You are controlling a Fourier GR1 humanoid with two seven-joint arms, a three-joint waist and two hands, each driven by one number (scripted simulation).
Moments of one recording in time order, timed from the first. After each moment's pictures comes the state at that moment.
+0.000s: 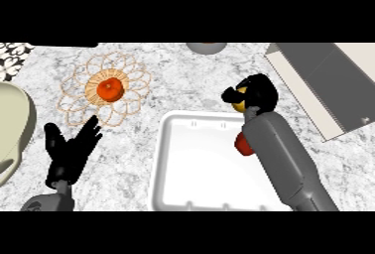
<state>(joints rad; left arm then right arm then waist) -0.06 0.17 0.07 -1.37 0.11 -0.02 0.31 -0.73 -0.04 0.12 -0.93 0.79 -0.34 0.99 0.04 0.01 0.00</state>
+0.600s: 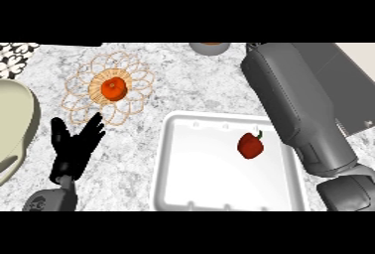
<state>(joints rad) -0.09 0.16 0.06 -1.35 0.10 -0.01 0.33 -1.21 -0.13 0.03 -0.71 1.21 -0.39 1.20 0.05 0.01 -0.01</state>
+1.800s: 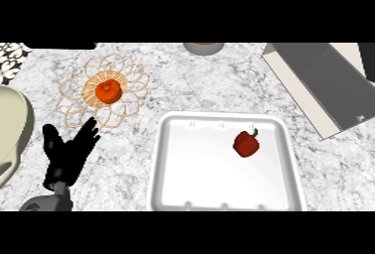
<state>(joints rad) -0.05 0.17 0.08 -1.36 0.11 -0.02 0.31 -1.56 -0.39 -0.26 -0.49 1.49 -0.28 1.19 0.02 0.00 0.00</state>
